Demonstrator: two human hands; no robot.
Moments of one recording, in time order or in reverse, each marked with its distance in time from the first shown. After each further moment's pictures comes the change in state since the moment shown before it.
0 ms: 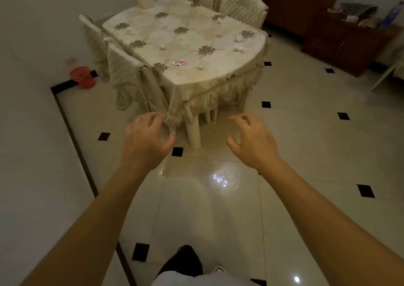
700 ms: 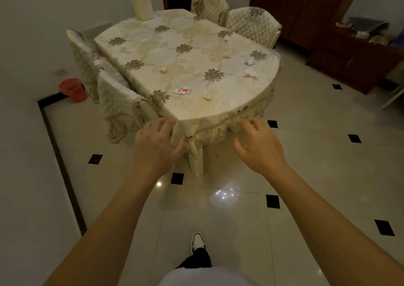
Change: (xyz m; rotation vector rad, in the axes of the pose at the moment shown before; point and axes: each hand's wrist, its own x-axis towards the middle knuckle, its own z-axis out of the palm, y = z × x) left_hand 0.220 -0.079 0.088 -0.079 -0.004 -0.061; right_hand 0.238 0.031 0.060 -0.010 0.021 0.060
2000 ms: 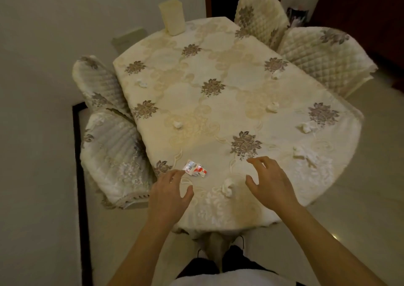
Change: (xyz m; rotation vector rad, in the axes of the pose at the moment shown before) left_hand 0.329 -0.077 0.206 0.031 -0.194 -0.352; right_hand 0.425 0.138 0.175 0.071 -0.317 -0.099
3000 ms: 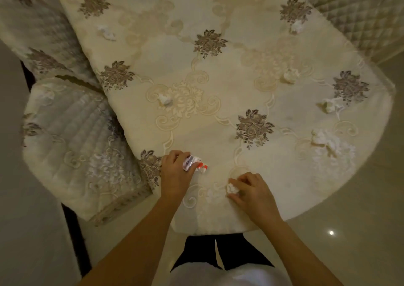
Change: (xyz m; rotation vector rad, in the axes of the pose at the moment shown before) left_hand 0.085 -0.048 0.139 -0.316 -0.016 -0.115; right_hand 0.006 0.006 0.135 0.149 -0.124 -0.019
